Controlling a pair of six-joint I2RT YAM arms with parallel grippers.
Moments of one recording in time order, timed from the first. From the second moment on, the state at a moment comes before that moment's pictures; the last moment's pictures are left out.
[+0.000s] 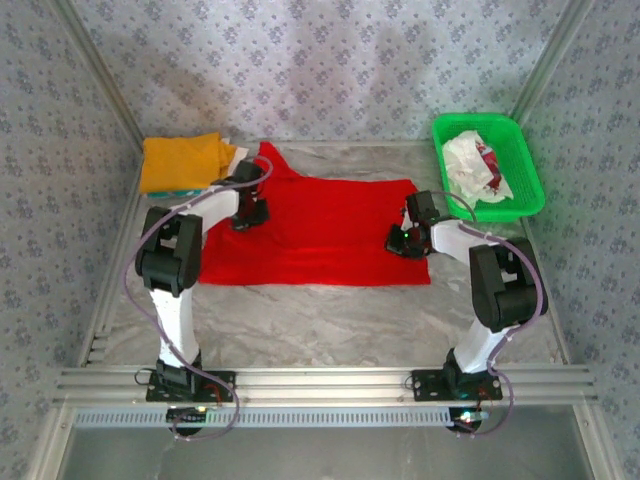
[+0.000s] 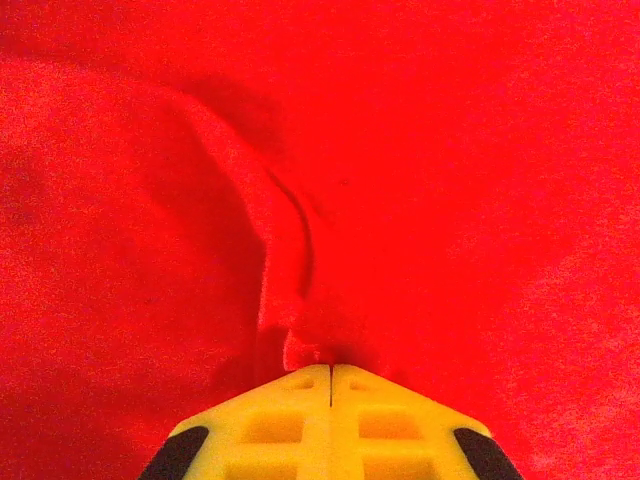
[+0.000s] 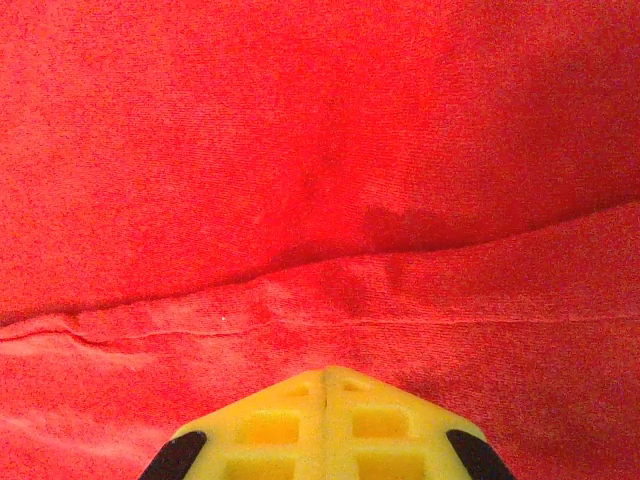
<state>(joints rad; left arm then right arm) -0.31 2.04 1.45 -0.59 -0.05 -0.51 0.22 1.70 0.95 -0.37 -0.27 0.50</state>
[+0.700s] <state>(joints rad) -0.37 2.17 1.77 -0.66 -0.05 -0.45 0.22 1.70 0.95 -0.38 -0.28 0.50</state>
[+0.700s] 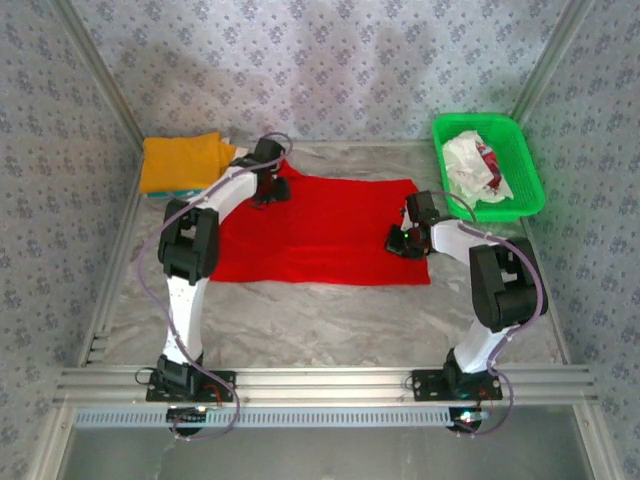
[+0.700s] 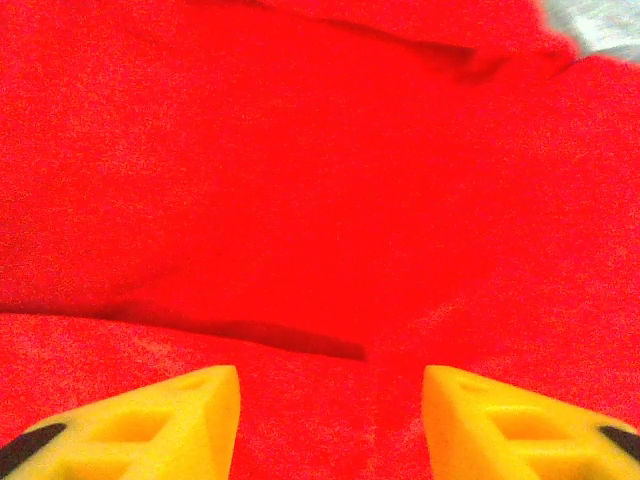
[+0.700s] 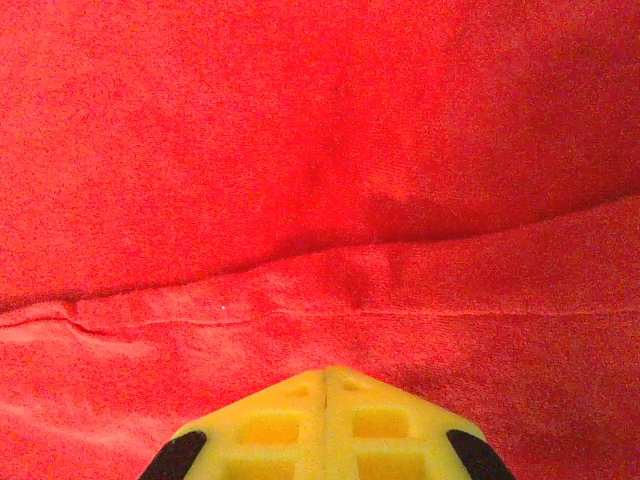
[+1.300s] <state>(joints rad) -0.25 1.70 0.95 -0.39 -0.05 -0.55 0.33 1.83 1.16 -0.43 -0.17 0.46</state>
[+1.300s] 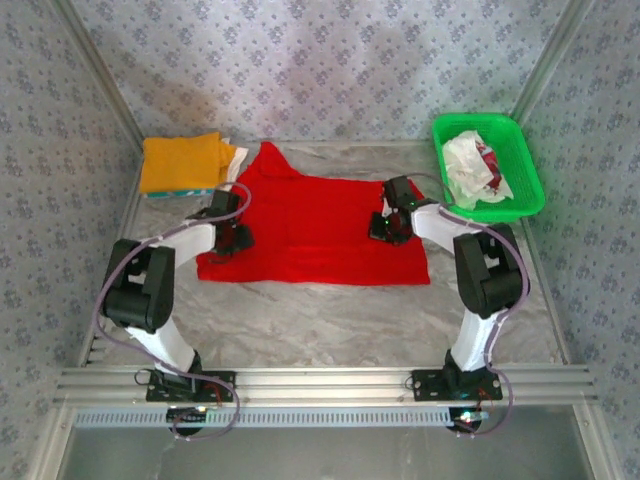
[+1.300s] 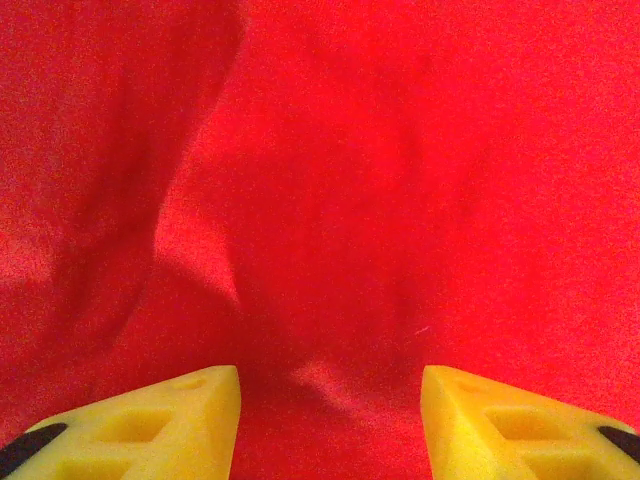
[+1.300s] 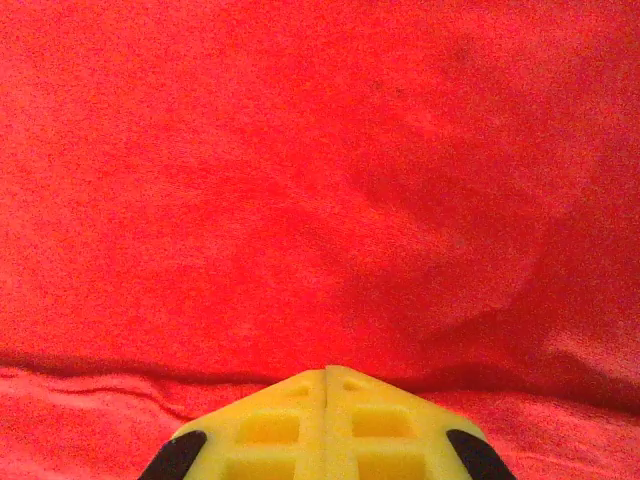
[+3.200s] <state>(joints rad) -0.27 2.44 2.15 -0.73 0.05 -0.48 0.22 1.54 1.04 -0.37 -0.19 0.53</state>
